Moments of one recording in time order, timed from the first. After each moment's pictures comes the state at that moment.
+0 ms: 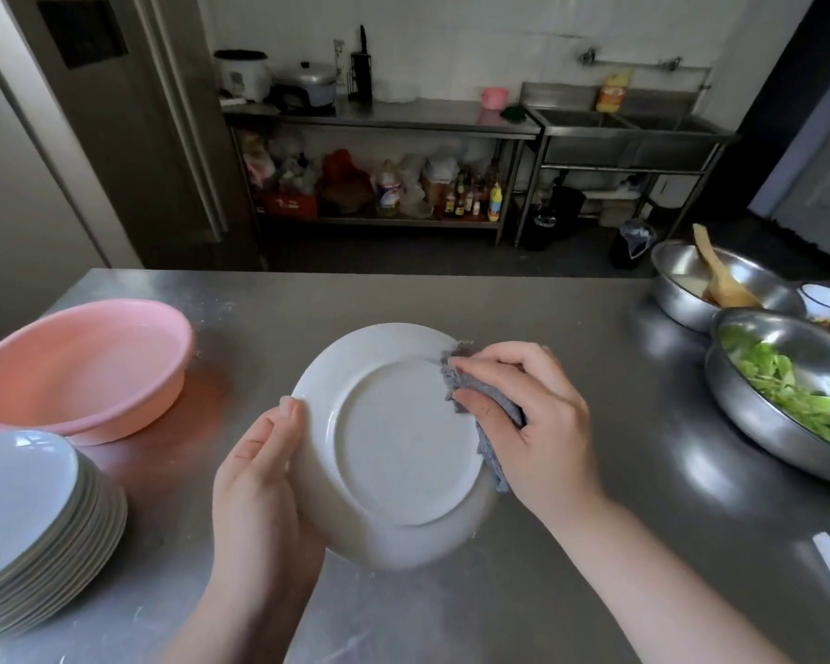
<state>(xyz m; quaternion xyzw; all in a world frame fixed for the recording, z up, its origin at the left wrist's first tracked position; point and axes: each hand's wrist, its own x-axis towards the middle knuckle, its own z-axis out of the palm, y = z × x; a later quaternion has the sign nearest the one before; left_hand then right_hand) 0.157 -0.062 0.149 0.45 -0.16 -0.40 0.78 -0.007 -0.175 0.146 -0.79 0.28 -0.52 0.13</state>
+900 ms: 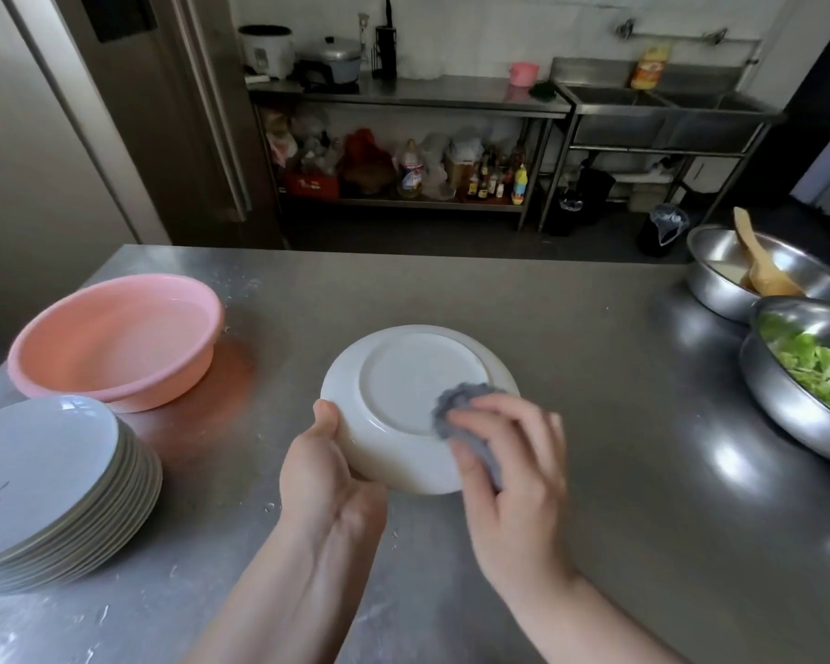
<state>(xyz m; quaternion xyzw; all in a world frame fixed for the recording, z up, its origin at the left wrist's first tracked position) 0.144 -0.082 0.159 0.42 0.19 -0.50 0.73 0.017 -0.116 0.105 -0.78 0.35 -0.52 0.10</state>
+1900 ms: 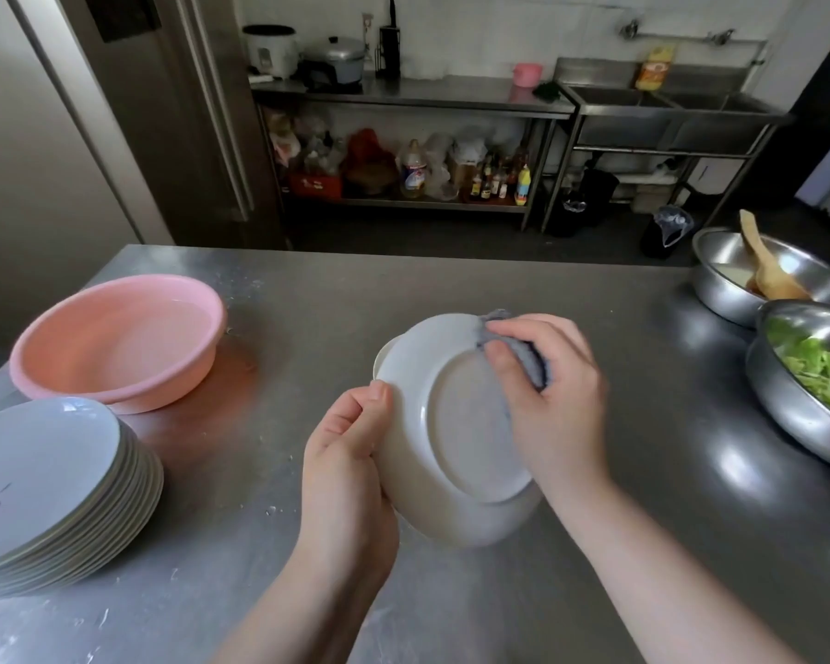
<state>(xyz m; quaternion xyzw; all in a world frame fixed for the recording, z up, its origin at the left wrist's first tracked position) 0.135 -0.072 0.148 0.49 -0.14 -0.46 0.73 0.022 -0.173 0.146 -0.70 0.39 -0.55 0.23</state>
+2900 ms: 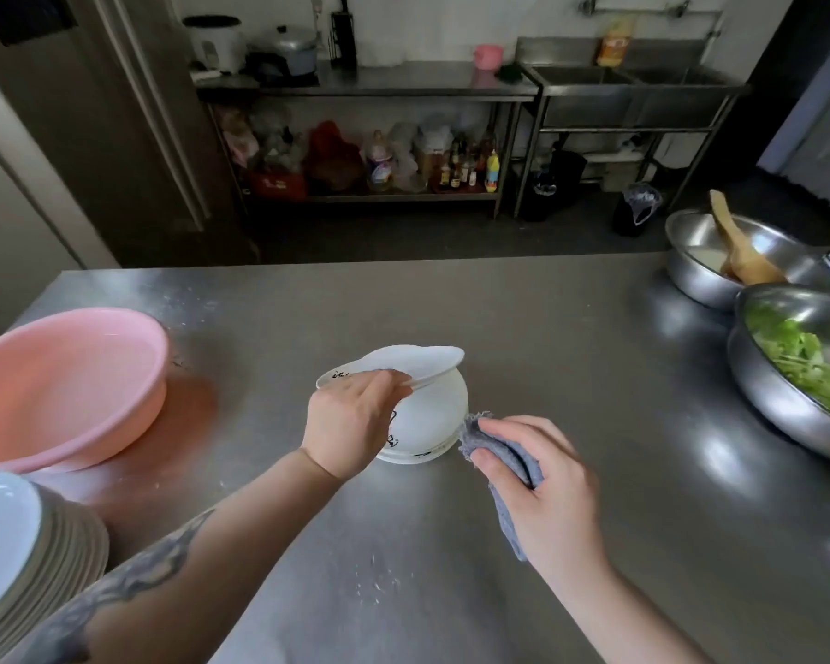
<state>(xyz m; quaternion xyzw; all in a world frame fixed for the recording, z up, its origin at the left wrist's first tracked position) 0.200 -0.205 0.063 0.57 -0.70 0.18 0.39 -0.014 -0.183 0.075 -0.69 0.46 -0.46 0.33</state>
